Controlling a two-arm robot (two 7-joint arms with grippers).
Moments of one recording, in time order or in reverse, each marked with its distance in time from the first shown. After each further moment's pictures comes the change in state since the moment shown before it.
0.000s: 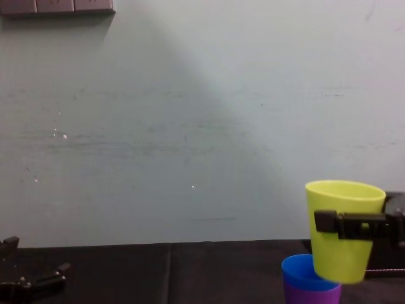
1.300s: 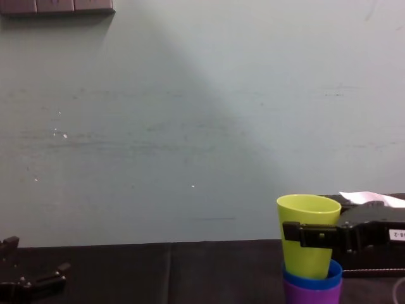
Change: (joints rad) left arm 0.000 0.000 0.000 0.000 0.000 0.000 0.000; right arm 0.226 -0.138 -0.110 0.317 -0.092 -0.074 0.070
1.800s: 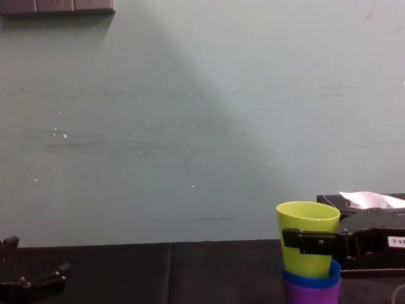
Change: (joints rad) left arm 0.000 0.000 0.000 0.000 0.000 0.000 0.000; right arm 0.005 -0.009 -0.006 0.026 -0.003 -0.004 0.007
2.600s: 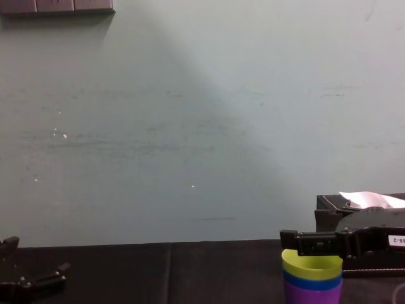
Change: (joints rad) left arm 0.000 0.000 0.000 0.000 0.000 0.000 0.000; right arm -0.001 0.002 0.002 -0.004 0.001 0.001 -0.001
